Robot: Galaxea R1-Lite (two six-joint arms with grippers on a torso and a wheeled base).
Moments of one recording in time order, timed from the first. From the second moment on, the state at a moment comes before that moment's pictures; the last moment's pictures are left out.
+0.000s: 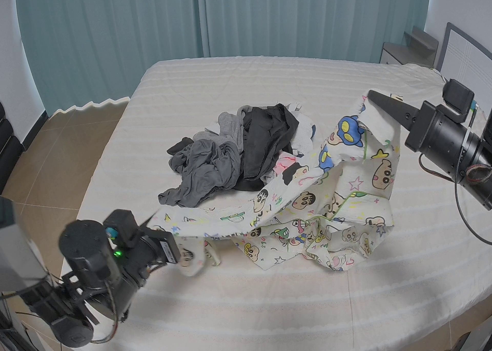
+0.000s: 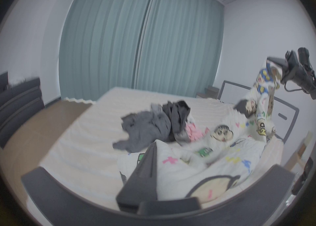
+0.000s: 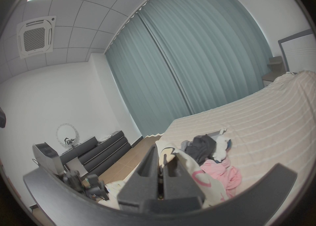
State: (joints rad) left arm -0.66 1.84 -0.19 -1.55 0.46 -0.19; right arm 0.54 1.42 -0.73 -0.86 0.08 0.32
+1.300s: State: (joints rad) left arm -0.50 1.13 -0.75 -0.76 0.42 0.08; right arm 0.46 1.04 -0.78 -0.71 0.13 0.29
